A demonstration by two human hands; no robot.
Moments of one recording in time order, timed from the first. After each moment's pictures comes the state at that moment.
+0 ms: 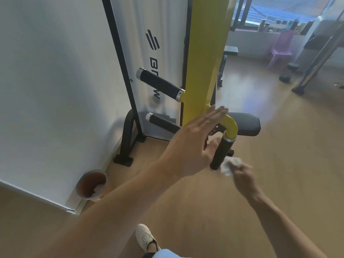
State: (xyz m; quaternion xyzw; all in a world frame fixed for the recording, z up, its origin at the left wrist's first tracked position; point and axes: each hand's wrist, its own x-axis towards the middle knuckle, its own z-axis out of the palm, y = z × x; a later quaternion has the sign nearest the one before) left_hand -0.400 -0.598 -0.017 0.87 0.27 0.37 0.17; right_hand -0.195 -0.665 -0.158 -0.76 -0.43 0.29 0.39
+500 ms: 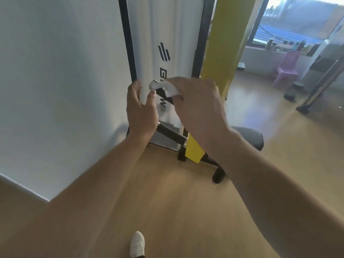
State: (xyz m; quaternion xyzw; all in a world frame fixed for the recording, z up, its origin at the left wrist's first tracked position) left_hand -0.464 -0.516 0.024 0.51 0.56 0.58 0.30; right_hand -0.351 -0.578 0.095 -0.54 -0.75 -0.11 0.37
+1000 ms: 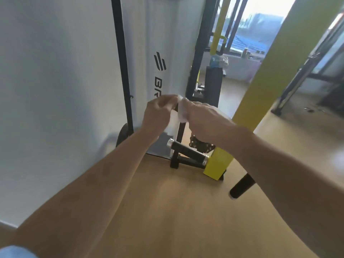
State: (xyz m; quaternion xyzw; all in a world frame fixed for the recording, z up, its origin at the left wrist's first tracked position) left_hand -0.509 -0.439 0.028 0.61 0.44 0.48 0.45; right_hand -0.385 -0.508 0.081 -0.68 -0.74 -0.01 0.05
